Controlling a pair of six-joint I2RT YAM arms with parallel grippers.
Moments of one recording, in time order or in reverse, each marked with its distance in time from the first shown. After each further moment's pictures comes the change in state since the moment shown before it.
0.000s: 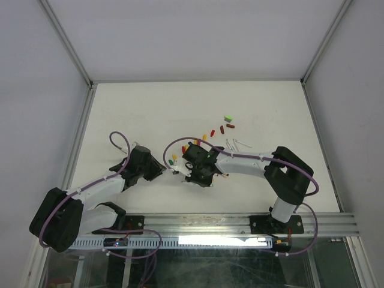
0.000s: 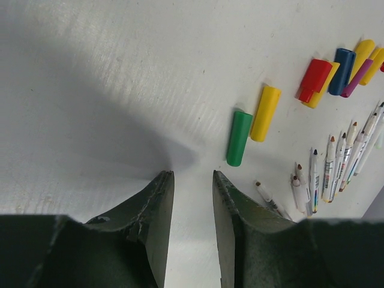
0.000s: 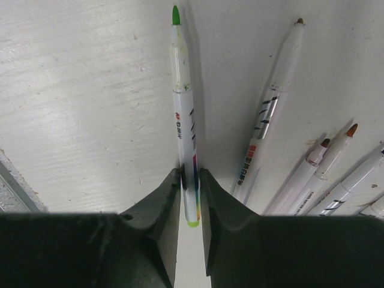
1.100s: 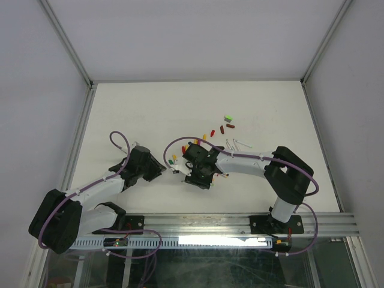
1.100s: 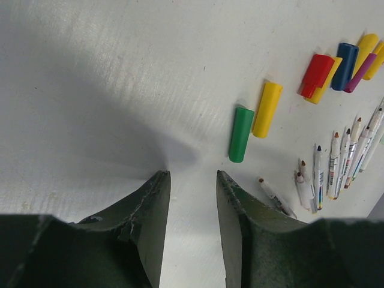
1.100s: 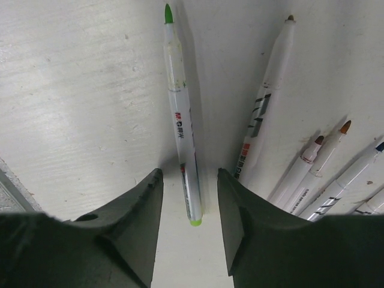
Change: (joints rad) left arm 0.000 -0.016 0.004 -0.027 0.000 0.023; right arm -0.006 0.000 0.002 0.001 0.003 0.003
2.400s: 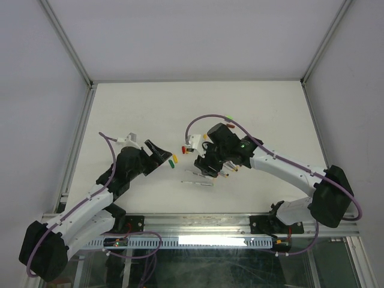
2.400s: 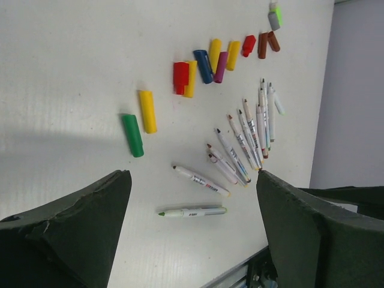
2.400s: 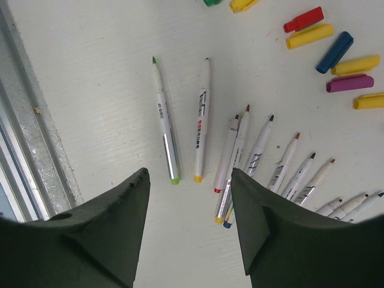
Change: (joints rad) left arm 0.000 -0.286 -0.026 0.095 0.052 0.099; right arm -0.160 -0.363 -0.035 0.014 -0.174 -0.022
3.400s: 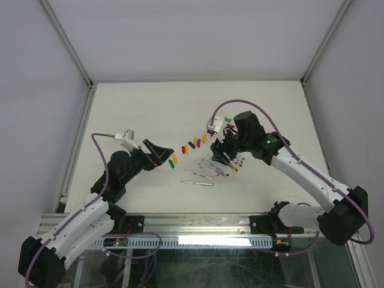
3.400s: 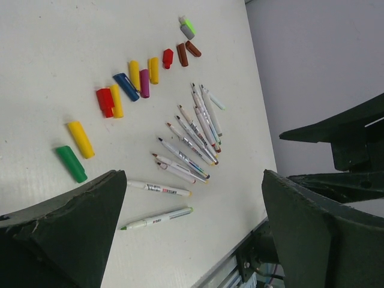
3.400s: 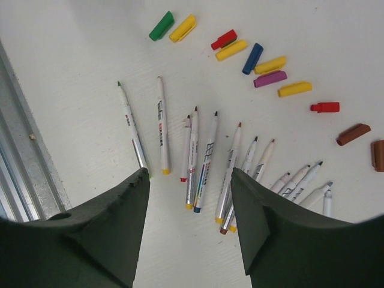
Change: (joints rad) left arm 0.000 -0.177 -0.044 0.161 0.097 0.106; right arm -0.206 -0.164 -0.008 0.007 -0.114 0.001
